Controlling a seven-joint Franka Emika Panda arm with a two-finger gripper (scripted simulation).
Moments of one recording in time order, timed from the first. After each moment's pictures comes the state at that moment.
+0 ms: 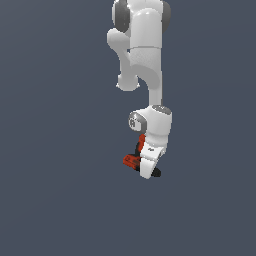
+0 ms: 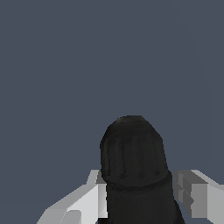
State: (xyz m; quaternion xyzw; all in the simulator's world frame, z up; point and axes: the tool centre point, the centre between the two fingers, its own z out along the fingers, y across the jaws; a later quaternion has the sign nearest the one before) arm 0.091 0.103 0.033 0.84 0.49 0.19 0.15
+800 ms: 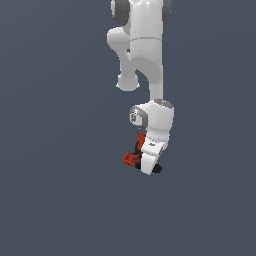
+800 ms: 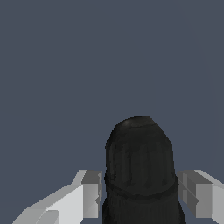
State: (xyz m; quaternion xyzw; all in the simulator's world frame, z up) arm 0.081 0.106 0.054 0.84 0.49 0.19 0.15
